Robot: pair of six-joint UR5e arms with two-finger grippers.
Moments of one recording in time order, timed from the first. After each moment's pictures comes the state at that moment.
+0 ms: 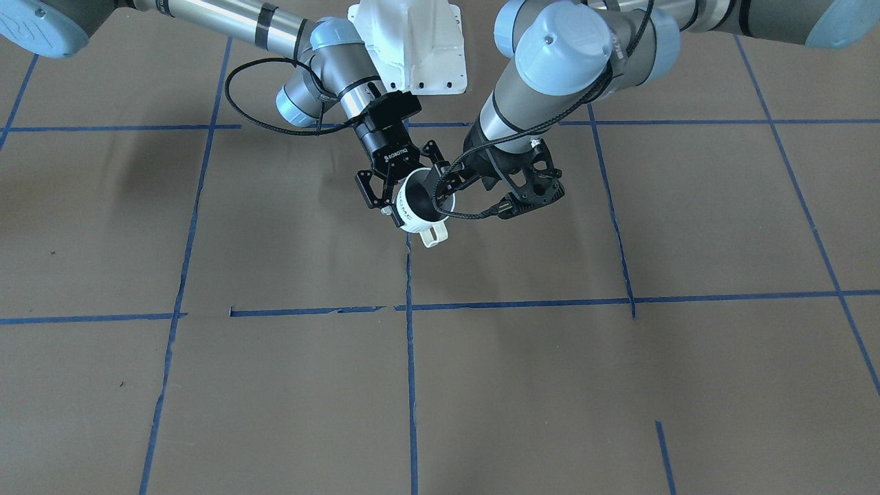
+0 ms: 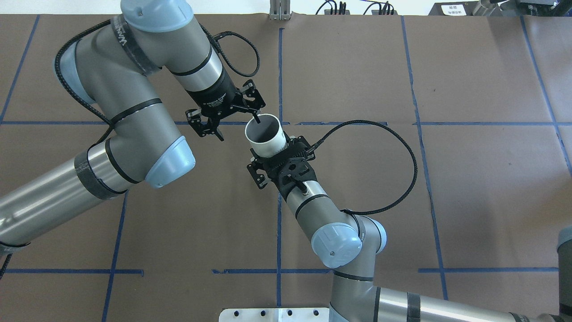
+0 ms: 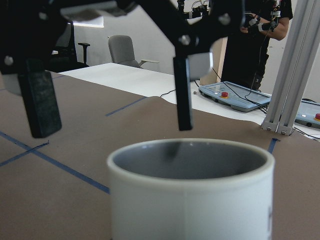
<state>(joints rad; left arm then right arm) -0.74 -2.34 -1.64 -1.60 -2.26 -1.53 0.24 -0.93 1.39 -0.46 0.85 0.58</state>
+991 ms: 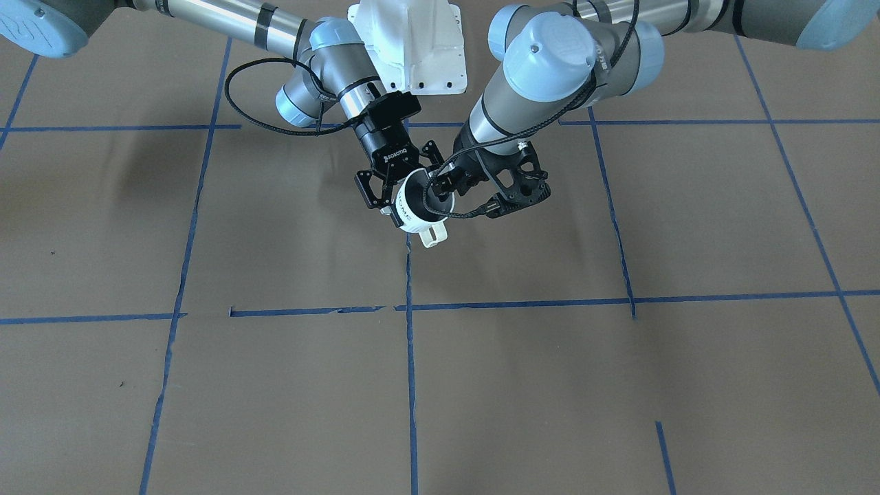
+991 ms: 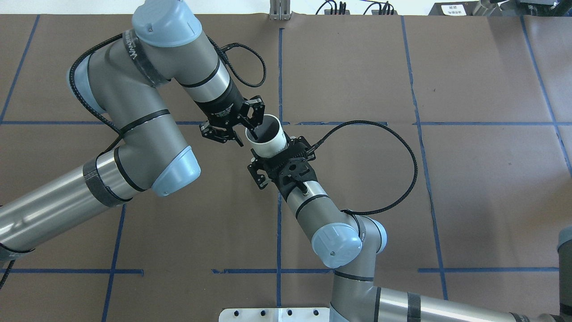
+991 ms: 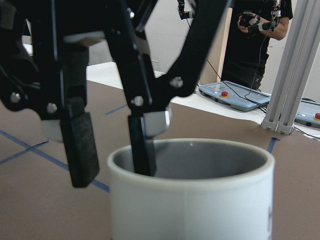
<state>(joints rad) -0.72 -2.34 -1.64 -1.63 -2.26 -1.55 0.24 -0.94 1.39 -0.46 0.85 0.58</state>
